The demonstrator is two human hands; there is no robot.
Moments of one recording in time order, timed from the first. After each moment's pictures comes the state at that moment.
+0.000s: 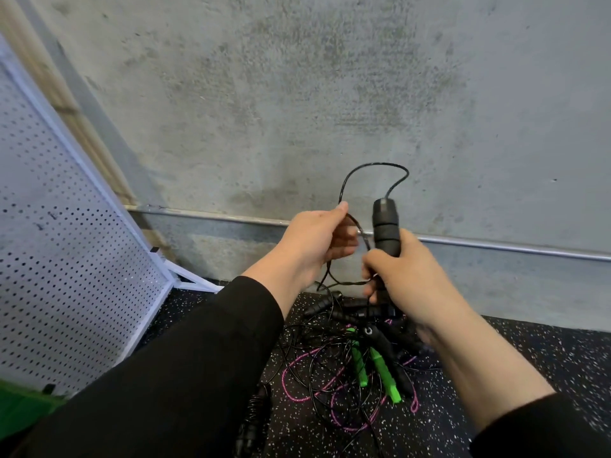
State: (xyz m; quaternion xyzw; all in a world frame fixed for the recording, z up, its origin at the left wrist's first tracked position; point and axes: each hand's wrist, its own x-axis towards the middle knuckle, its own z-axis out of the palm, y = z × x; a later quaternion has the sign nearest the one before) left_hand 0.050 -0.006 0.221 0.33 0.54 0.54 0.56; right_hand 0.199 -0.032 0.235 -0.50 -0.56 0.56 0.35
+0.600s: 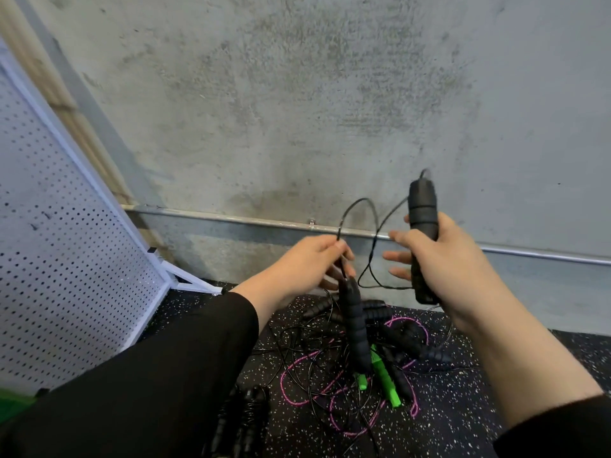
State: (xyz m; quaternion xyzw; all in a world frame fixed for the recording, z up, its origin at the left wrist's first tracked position) left_hand 0.027 -0.021 0.186 0.53 0.59 0.37 0.49; right_hand 0.222 -0.010 0.244 -0.51 -0.55 0.52 0.40
